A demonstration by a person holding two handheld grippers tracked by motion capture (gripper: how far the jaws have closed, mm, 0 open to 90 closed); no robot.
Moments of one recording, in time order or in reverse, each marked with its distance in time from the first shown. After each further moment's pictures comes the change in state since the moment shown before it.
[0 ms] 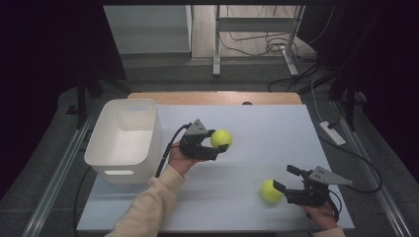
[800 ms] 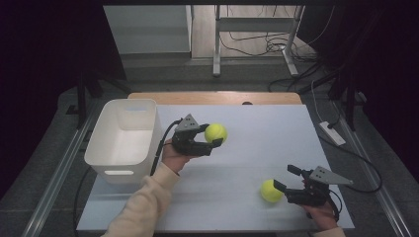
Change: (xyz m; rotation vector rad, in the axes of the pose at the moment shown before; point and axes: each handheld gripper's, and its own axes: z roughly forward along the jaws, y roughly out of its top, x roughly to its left) left arm 0.003 0.011 -0.027 -0.060 0.031 -0.005; right arm 0.000 0.001 -0.001 -0.004 -0.004 0.004
